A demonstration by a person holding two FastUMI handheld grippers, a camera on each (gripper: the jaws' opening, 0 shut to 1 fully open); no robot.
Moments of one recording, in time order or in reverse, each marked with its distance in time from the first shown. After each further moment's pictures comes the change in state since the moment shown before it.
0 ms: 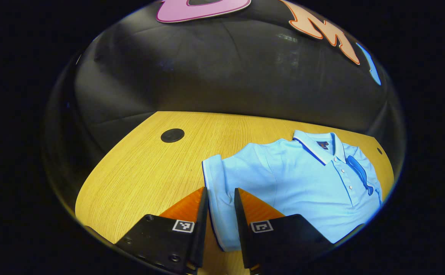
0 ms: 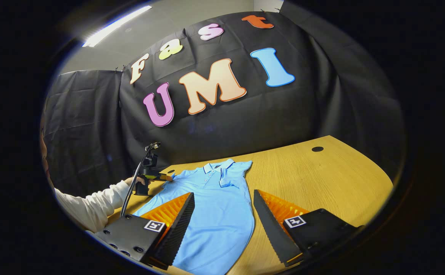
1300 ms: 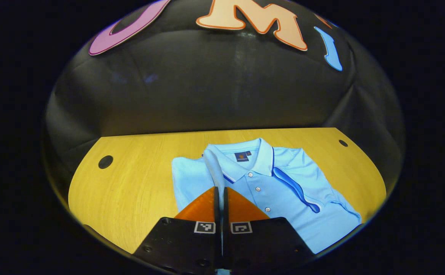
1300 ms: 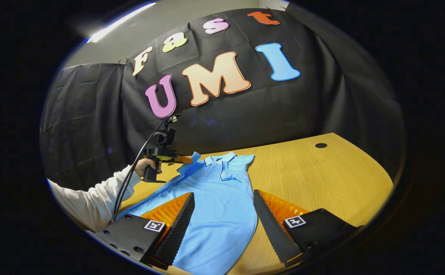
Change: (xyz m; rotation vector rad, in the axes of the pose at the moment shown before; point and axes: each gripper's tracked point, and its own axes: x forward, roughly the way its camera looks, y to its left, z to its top) left arm -0.016 -0.183 0.030 0.144 -0.001 -0.250; right arm 0.009 0.005 -0.022 -0.033 0.044 0.000
